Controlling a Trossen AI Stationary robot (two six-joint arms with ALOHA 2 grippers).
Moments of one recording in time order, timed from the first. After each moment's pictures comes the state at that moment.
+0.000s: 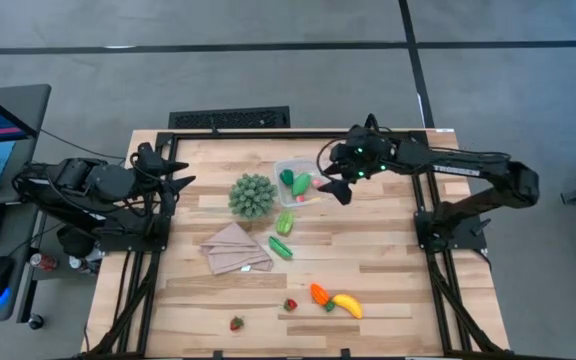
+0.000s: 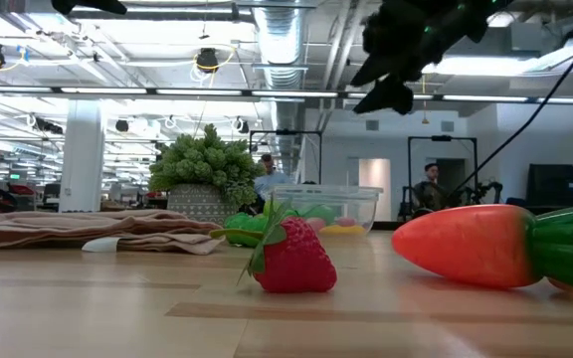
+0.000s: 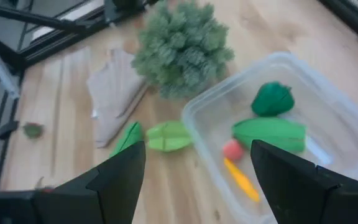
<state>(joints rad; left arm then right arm) -0.25 0.63 1.04 -0.94 -0.69 -0.40 -0.34 1.30 1.00 -0.41 -0.32 0.13</state>
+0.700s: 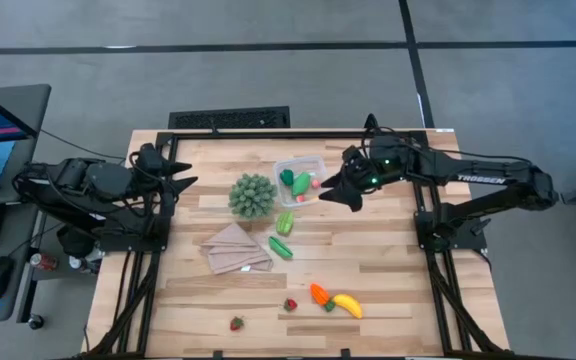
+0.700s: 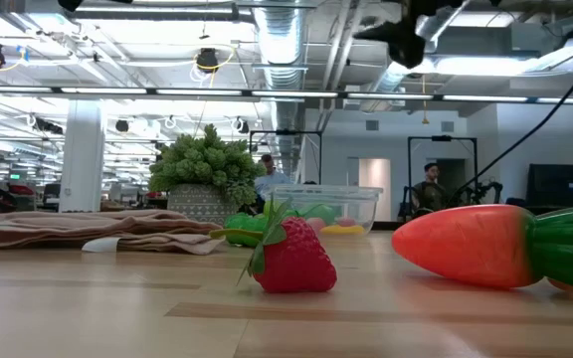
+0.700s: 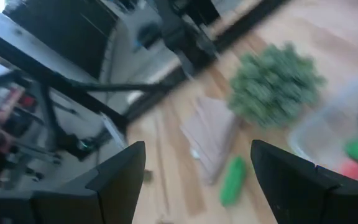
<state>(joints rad) -0.25 0.64 1.04 -0.85 -0.64 -0.41 -0.17 1.15 1.00 -0.24 -0.32 0.57</state>
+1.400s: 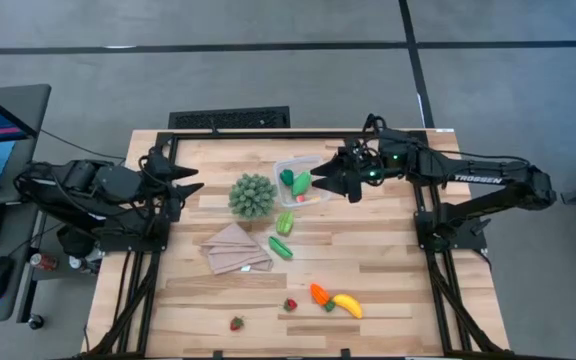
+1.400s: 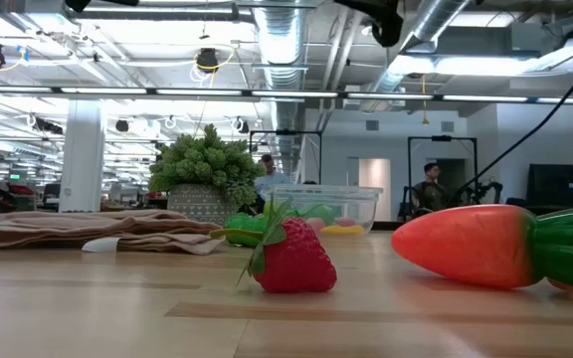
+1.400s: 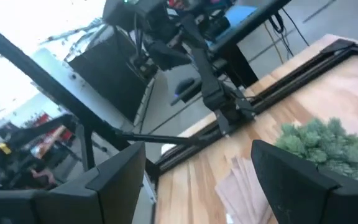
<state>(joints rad) -0.25 0.68 1.04 -0.85 -0.61 -0.38 -0.18 1.16 1.00 0.03 -0.32 0.58</state>
